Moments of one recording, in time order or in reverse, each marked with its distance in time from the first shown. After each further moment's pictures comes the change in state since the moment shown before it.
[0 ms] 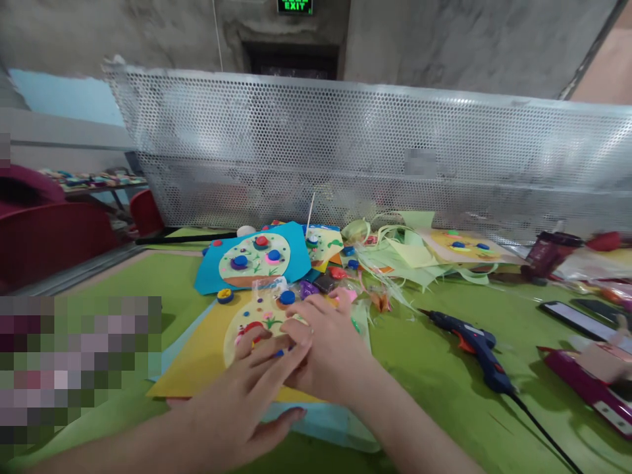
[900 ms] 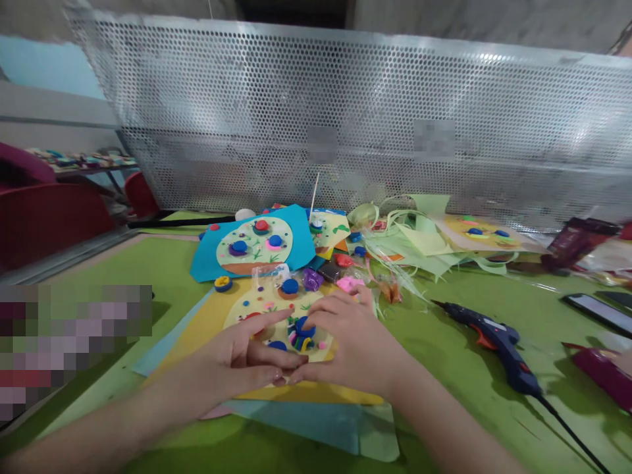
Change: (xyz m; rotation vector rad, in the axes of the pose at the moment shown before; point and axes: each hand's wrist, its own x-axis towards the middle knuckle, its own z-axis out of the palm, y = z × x) left_hand 0.010 -0.021 -0.011 -1.462 -0.117 -0.878; right_hand -0.004 0.021 0.000 0.134 -0.230 0.097
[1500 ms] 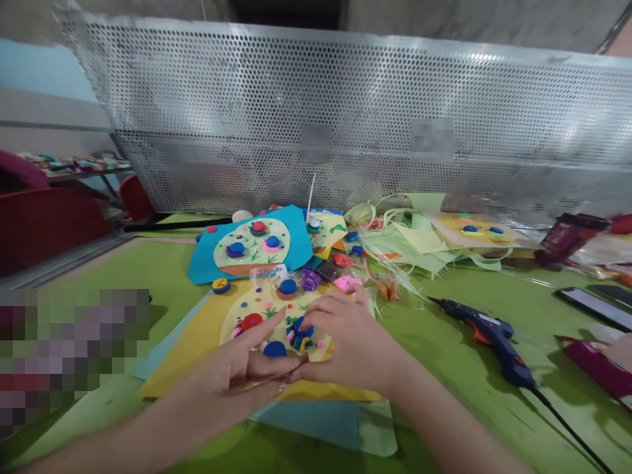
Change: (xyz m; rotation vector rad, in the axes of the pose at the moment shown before) left_hand -0.010 -0.018 0.006 0.125 -0.053 0.154; right_hand 0.001 0.000 0.000 0.007 -0.040 0.015
